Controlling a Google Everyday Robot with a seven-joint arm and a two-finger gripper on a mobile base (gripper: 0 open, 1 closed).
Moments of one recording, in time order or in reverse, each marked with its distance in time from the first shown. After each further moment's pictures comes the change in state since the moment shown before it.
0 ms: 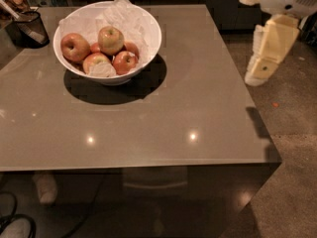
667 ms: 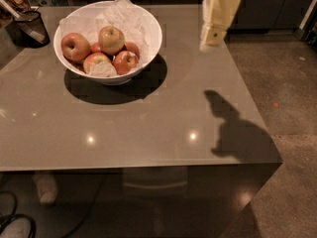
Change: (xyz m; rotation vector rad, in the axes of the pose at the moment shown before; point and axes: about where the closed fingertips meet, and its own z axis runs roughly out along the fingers) arm -0.082 -0.055 0.013 0.021 -0.042 -0.143
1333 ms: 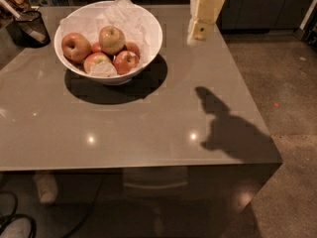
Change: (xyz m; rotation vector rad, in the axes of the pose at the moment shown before) arm -0.027 -0.018 0.007 0.039 -0.055 -0.031
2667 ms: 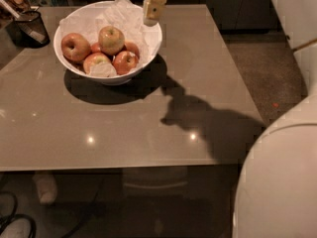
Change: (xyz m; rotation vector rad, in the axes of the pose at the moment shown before) arm -0.080 -0.063 0.040 0.021 -0.099 -0.119
